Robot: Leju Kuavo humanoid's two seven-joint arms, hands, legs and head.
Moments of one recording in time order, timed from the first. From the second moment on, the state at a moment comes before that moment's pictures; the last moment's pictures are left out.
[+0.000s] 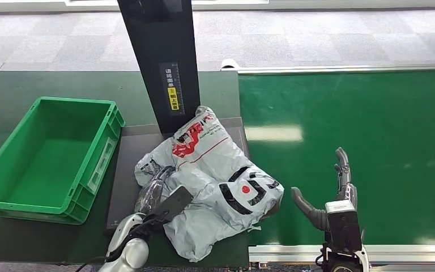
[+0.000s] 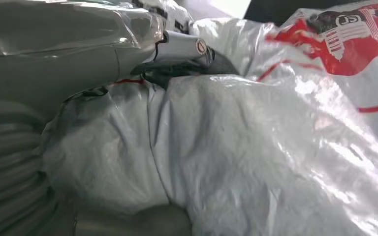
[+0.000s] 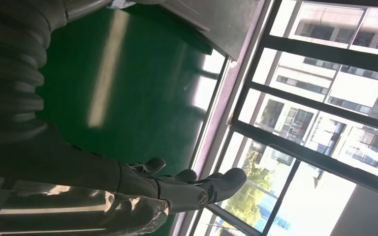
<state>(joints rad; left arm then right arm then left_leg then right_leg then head) -0.14 -0.18 -0.24 -1.09 -1.00 0.14 -0.10 0.09 0.17 -0.04 -1.58 0.38 -0.13 -0.57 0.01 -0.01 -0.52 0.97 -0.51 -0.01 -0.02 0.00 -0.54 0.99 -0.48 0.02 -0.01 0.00</state>
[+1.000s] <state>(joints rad) -0.05 -0.21 -0.08 -1.66 -0.61 0.69 -0.70 0.09 0.17 -0.04 -1.56 0.31 -0.15 -0.58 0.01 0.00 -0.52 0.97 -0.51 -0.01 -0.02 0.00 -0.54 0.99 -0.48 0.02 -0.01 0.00</state>
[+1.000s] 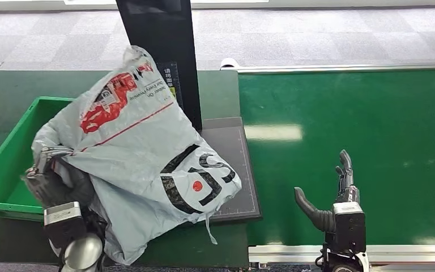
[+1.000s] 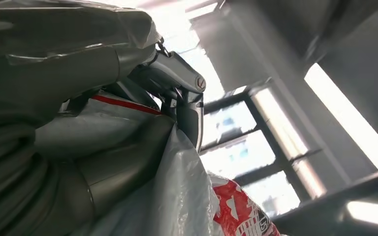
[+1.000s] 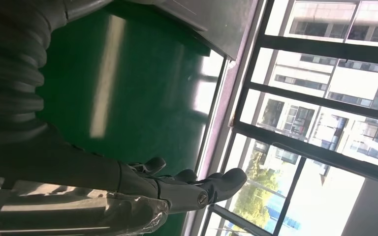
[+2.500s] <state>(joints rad) -0.59 0.23 0.35 -1.02 -1.55 0.70 0.15 0.14 0.14 -0.02 -1.59 0.30 -0.15 -0.55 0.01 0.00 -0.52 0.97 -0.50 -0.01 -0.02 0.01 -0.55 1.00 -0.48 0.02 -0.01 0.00</state>
